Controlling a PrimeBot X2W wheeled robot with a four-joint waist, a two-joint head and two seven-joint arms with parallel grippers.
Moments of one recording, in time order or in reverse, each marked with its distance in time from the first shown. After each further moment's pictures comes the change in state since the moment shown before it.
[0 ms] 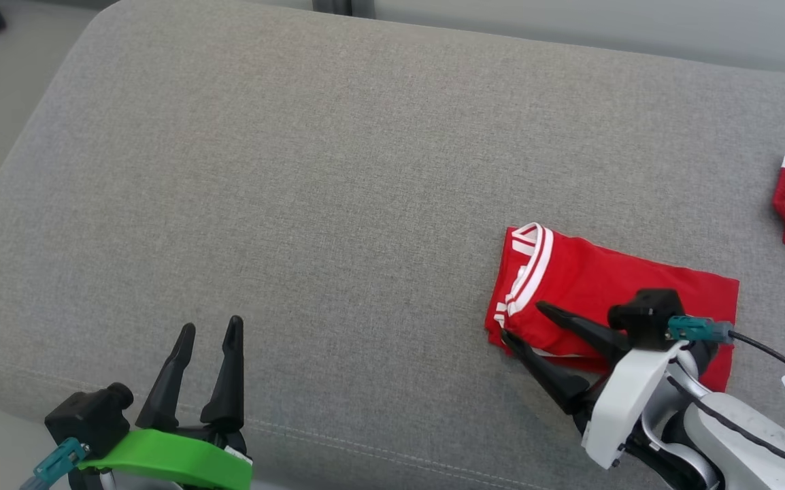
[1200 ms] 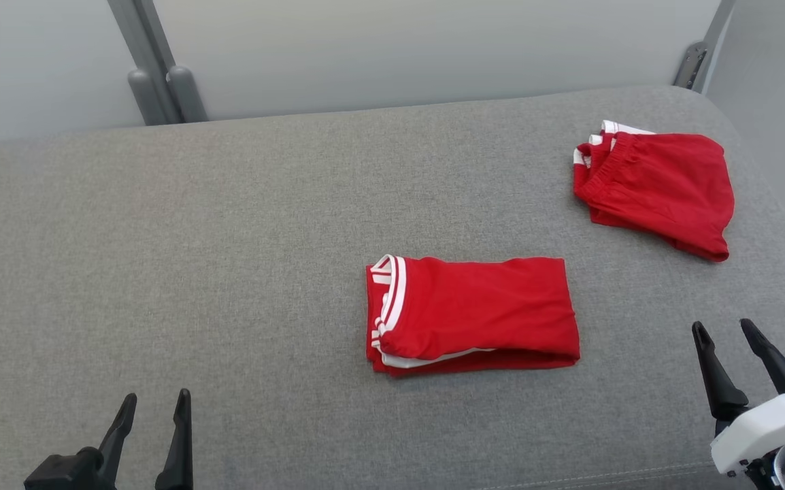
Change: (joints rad) left arm 0.124 0.091 0.068 0.109 0.190 0.007 -0.039; right arm 0.274 -0.020 -0.356 0.124 -0.033 -0.191 -0.287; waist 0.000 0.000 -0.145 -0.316
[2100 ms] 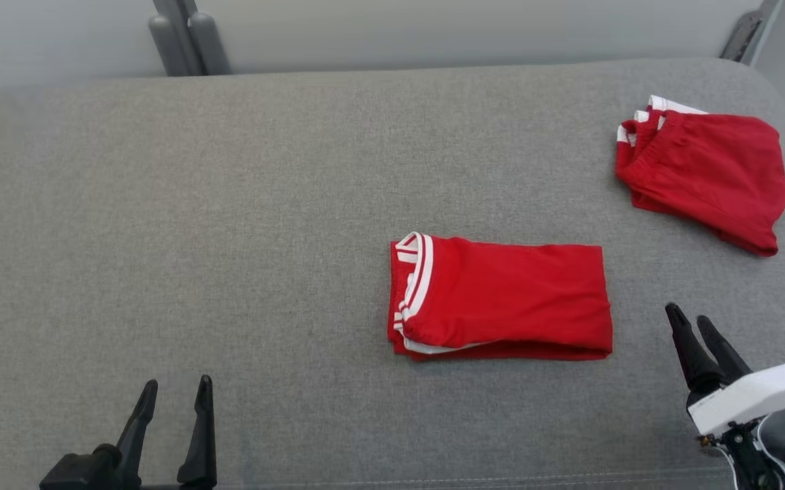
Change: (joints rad) left arm 0.024 -0.066 0.005 -0.077 0.033 0.001 -0.009; right arm -0.033 0.171 -0.101 0.073 0.373 0.137 0.083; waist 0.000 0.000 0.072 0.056
